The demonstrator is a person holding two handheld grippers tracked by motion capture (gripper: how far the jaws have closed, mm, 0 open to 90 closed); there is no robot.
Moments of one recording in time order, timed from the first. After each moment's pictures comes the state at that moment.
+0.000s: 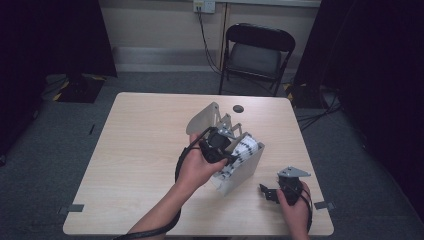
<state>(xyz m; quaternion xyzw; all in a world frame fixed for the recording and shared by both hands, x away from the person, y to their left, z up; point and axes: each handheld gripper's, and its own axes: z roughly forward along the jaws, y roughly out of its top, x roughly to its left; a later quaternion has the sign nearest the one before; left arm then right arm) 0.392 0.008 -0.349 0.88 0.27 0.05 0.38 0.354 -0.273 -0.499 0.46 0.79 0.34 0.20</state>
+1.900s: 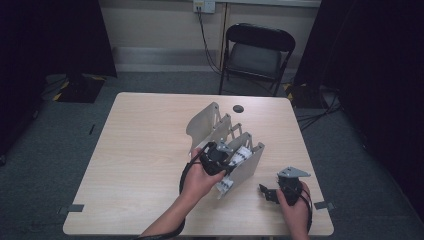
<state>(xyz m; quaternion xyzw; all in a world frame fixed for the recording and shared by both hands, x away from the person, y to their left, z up) 0.397 0.003 -0.423 0.88 0.29 0.05 0.37 0.354 -0.272 -0.499 0.46 0.79 0.34 0.20</state>
